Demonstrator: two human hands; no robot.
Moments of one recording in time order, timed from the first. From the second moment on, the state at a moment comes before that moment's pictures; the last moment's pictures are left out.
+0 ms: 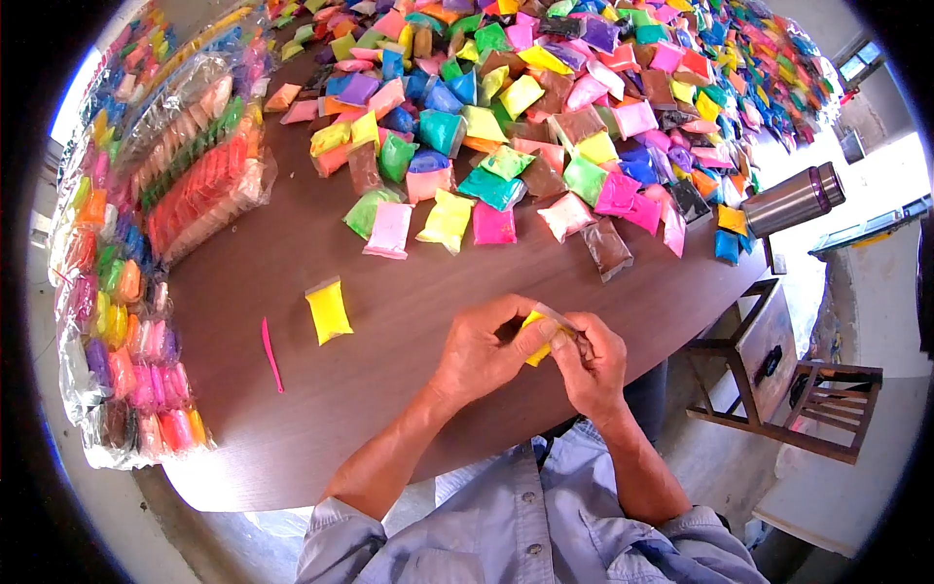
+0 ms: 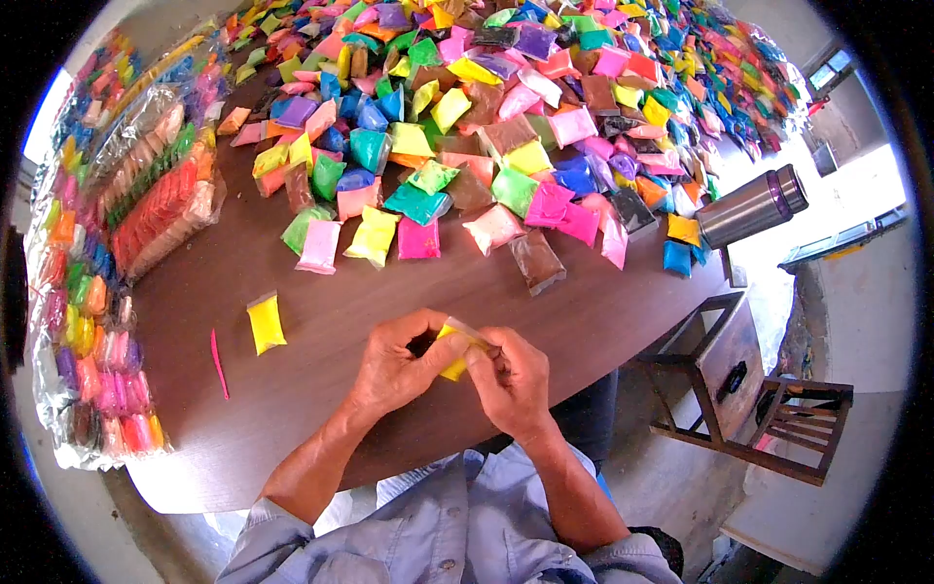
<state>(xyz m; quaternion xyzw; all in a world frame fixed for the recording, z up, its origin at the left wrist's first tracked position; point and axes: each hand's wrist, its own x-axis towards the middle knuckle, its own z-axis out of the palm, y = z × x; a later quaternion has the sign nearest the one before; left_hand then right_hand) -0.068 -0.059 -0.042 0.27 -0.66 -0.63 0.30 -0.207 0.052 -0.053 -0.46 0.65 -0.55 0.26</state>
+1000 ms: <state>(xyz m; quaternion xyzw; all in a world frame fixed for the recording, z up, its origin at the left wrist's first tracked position) -0.065 -0.061 -0.046 0.28 -0.70 -0.59 0.28 -0.207 0.055 -0.049 -0.43 0.65 -0.55 0.30</state>
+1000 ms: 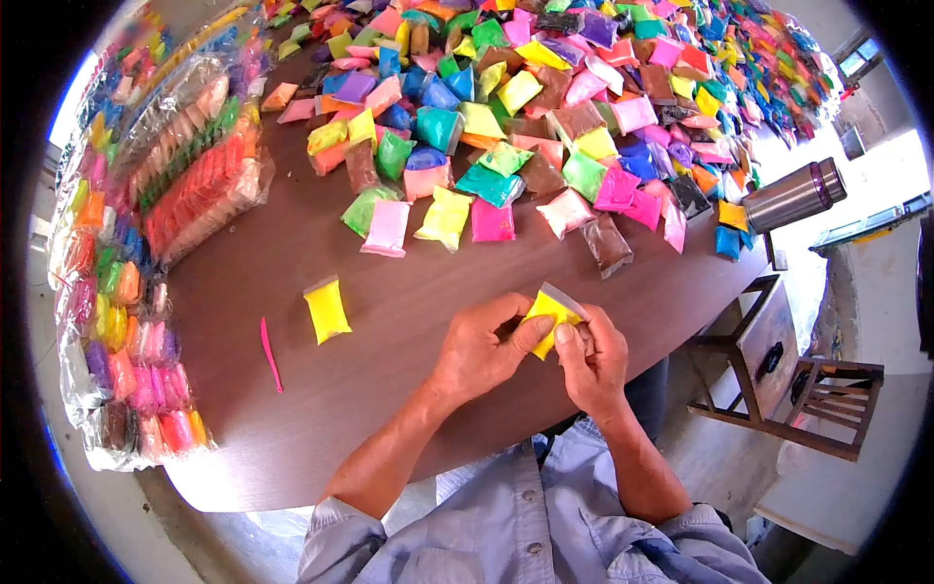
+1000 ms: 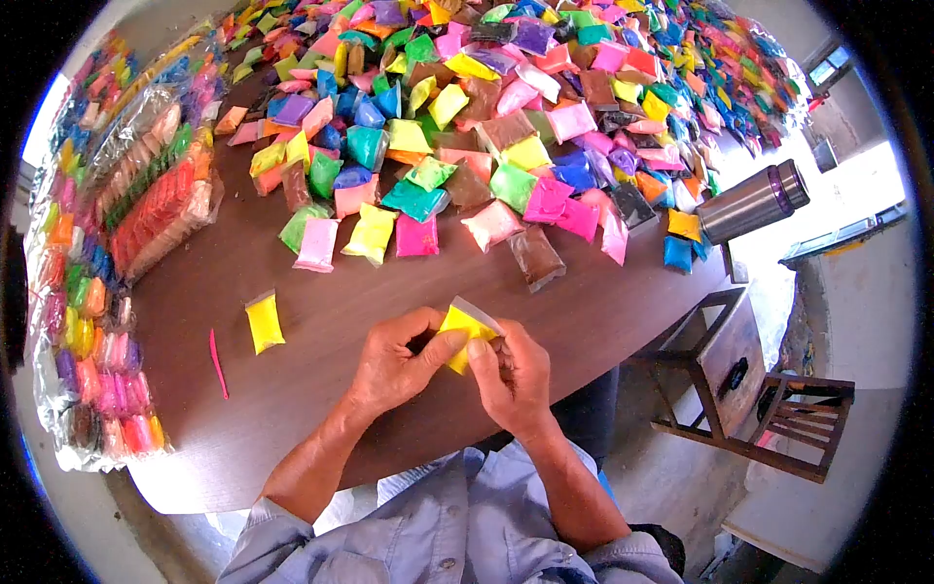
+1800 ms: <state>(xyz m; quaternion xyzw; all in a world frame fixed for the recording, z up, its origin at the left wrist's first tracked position) -0.069 -0.059 -0.041 0.28 -0.68 -0.62 0.28 -0.205 0.054 -0.055 -0.39 0.65 -0.59 0.27</state>
